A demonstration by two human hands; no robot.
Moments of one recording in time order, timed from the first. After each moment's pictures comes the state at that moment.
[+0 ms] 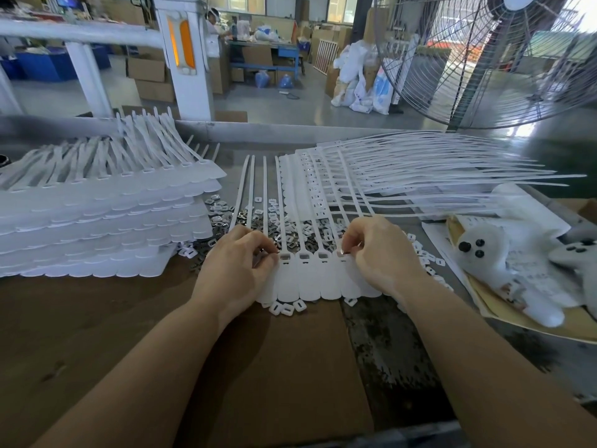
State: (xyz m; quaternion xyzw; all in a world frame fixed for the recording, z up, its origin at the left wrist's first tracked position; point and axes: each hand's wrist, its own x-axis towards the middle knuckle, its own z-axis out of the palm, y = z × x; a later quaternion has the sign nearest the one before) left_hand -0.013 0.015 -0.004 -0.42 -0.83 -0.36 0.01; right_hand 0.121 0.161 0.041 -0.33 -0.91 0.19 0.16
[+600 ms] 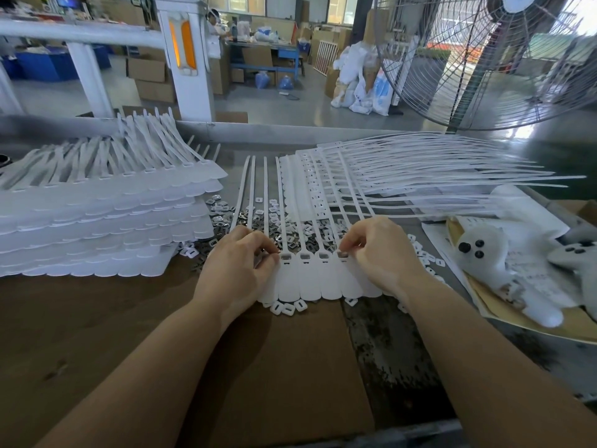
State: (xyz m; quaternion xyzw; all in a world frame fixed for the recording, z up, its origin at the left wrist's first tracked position) left_hand -0.012 0.016 -0.005 -0.41 -0.83 -0.37 0.01; right_hand 0.117 0.167 0.038 -0.33 -0.90 0.20 0.17
